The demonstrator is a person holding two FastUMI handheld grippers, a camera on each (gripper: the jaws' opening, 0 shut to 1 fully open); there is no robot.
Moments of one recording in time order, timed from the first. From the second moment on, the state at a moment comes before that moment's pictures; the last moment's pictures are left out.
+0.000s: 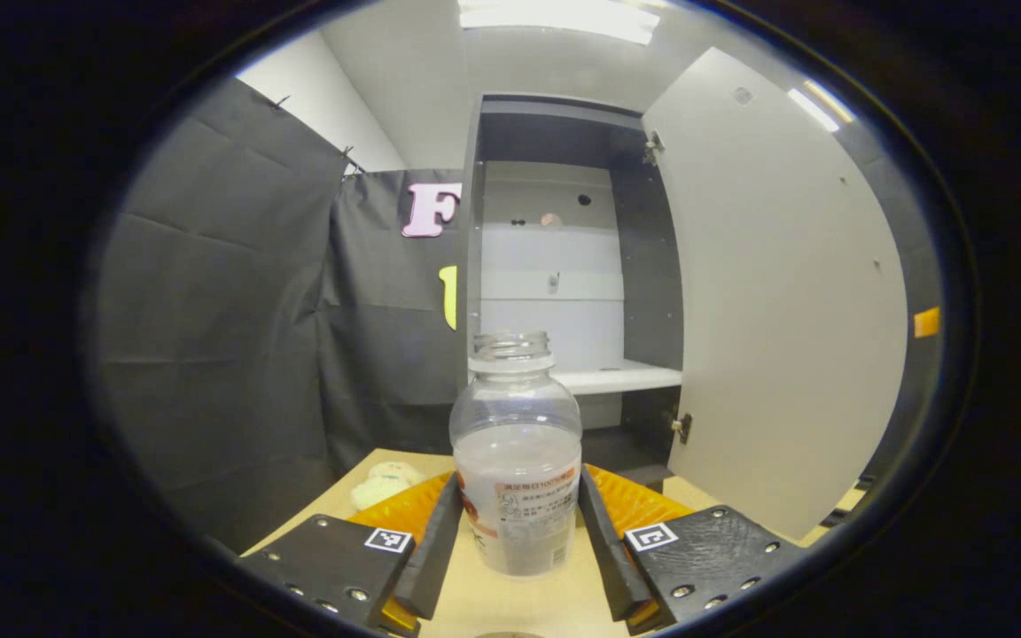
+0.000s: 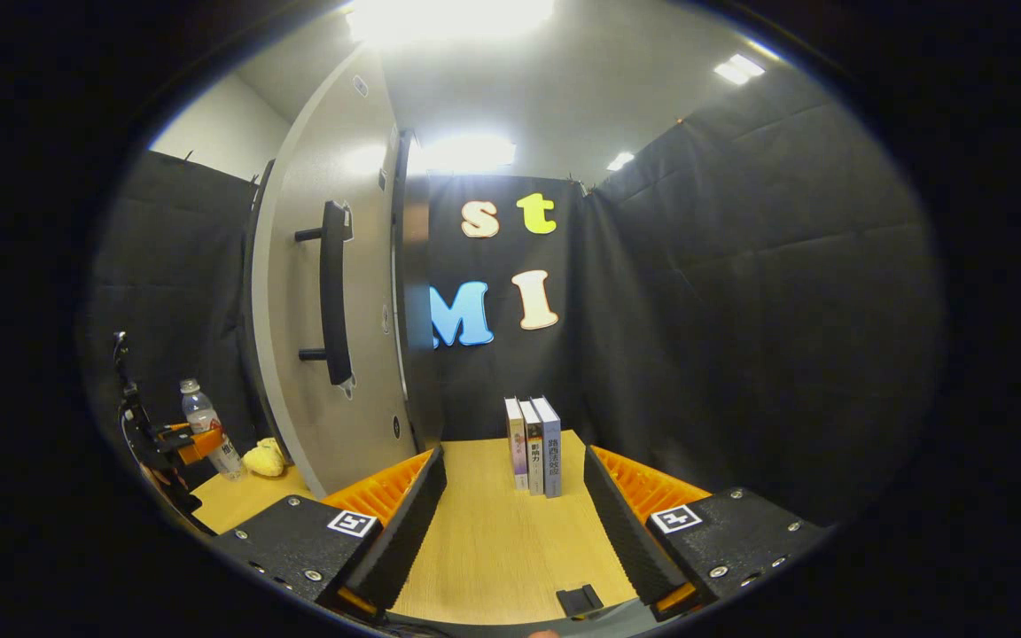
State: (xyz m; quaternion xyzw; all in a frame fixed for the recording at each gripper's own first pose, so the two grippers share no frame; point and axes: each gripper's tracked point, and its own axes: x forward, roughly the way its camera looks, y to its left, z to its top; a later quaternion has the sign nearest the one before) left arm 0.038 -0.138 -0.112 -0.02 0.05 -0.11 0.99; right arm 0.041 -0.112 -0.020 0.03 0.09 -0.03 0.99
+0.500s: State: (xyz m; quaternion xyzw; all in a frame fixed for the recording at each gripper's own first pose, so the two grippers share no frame) left arm -0.010 -0.126 -0.192 -0.04 0.07 -0.10 0.99; right arm 0.043 -0.103 -0.030 0.03 0.11 -0.02 0.99
